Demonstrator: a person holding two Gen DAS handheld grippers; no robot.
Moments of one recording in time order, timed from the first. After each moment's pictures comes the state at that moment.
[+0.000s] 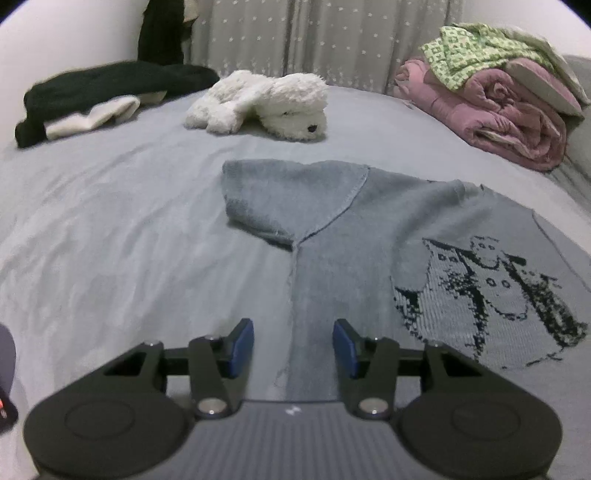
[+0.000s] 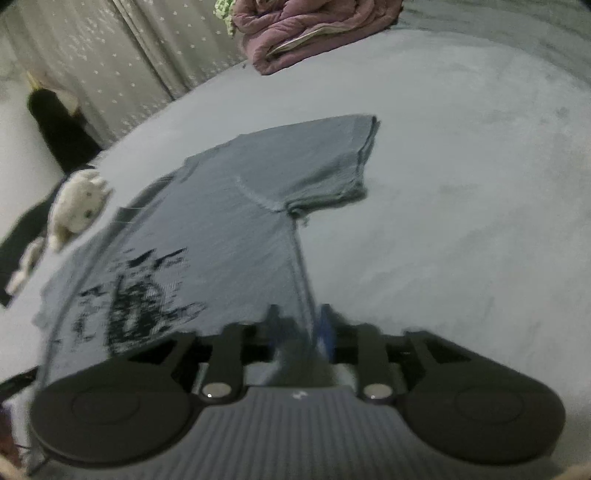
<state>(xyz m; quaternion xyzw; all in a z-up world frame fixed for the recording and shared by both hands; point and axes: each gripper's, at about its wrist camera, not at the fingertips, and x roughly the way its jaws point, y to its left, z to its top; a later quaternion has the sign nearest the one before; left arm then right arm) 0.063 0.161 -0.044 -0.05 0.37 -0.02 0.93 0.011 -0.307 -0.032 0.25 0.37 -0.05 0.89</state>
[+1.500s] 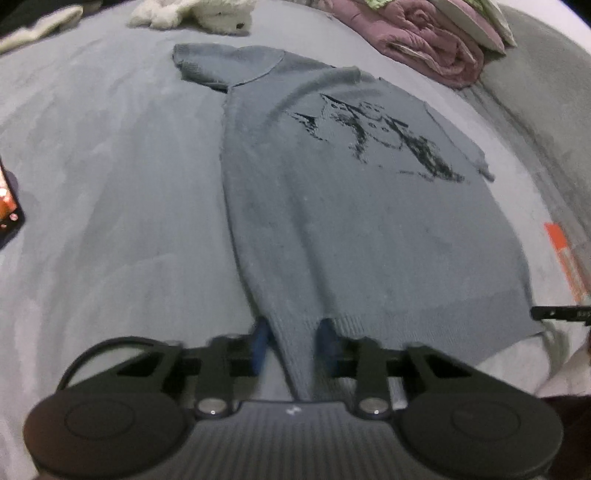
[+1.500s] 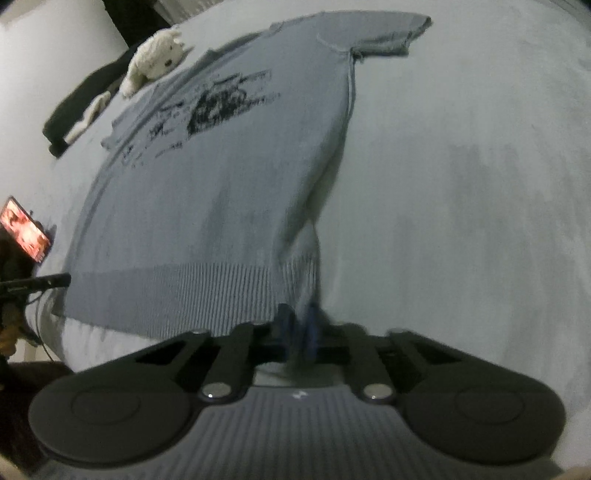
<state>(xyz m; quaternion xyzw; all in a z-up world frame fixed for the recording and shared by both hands) -0.068 0.184 -0.039 -0.07 0.51 -0.18 0.84 -0.120 -0.272 -0.019 0.16 0.52 0.08 0.84</state>
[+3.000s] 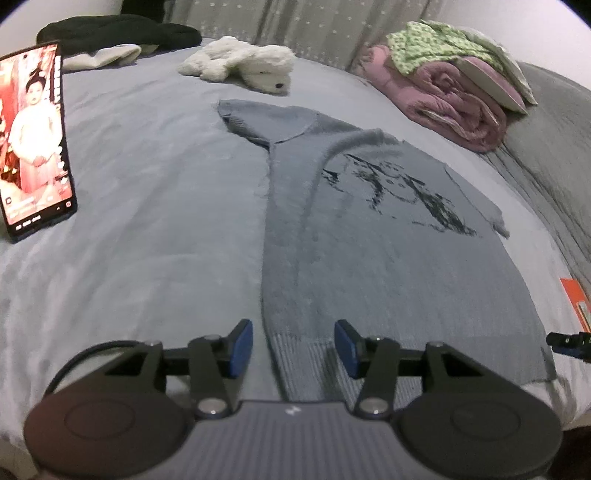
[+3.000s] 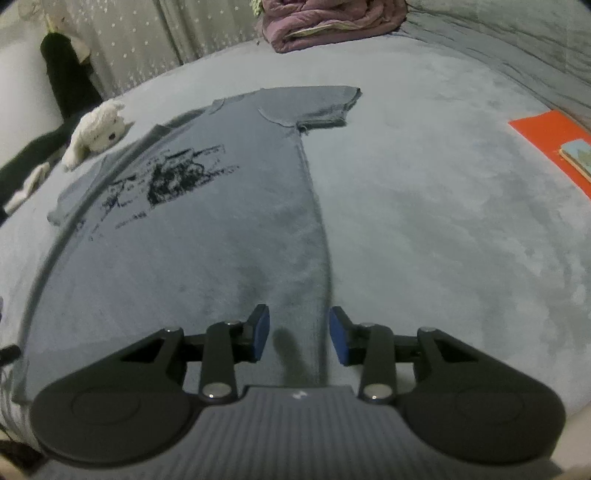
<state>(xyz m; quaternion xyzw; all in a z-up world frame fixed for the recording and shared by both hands) -0.104 0.186 -0.030 -0.11 0.41 -0.10 0.90 -0.131 -0.230 0.001 0.16 0.41 -0.08 0.90</state>
